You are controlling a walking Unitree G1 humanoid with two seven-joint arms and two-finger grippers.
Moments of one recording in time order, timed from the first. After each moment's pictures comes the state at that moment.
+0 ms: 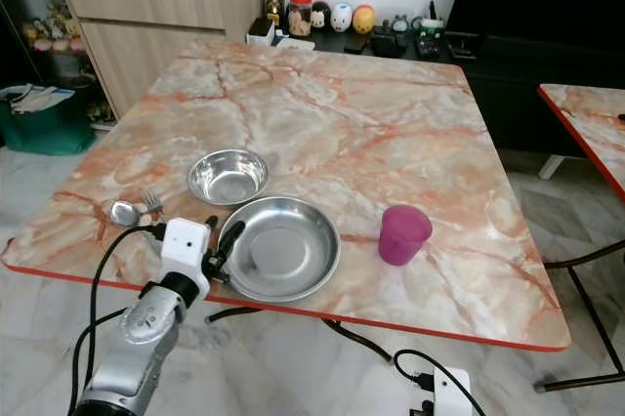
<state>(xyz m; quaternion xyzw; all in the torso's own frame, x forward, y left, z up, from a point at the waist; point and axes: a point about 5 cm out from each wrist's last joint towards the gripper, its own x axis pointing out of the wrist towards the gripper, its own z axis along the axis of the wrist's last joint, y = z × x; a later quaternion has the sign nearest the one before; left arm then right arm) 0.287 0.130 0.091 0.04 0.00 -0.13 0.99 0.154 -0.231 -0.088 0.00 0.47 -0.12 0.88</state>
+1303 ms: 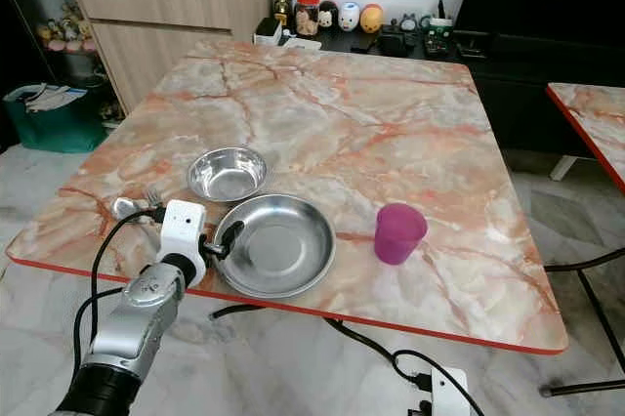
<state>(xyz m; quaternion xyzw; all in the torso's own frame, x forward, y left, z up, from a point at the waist) 0.314 0.138 0.090 0.00 0.11 -0.07 0.99 0.155 -0.230 -0.089 0.00 0.47 -0.11 0.87</state>
